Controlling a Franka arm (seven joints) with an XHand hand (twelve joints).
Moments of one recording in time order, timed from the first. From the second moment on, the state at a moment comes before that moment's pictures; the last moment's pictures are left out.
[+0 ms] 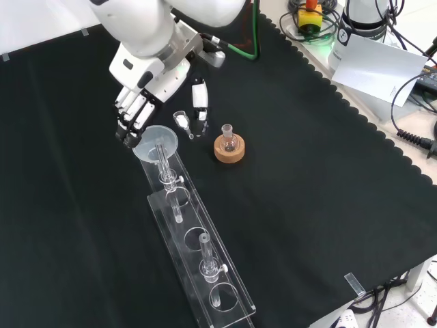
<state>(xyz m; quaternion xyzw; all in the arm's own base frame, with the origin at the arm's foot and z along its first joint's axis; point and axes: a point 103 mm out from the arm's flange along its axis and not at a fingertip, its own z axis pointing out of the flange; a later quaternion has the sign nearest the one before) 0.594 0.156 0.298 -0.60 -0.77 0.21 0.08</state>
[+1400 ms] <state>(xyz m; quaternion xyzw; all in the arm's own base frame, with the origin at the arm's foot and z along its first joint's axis) 0.606 0.165 0.280 -0.60 -0.76 0.24 0.05</state>
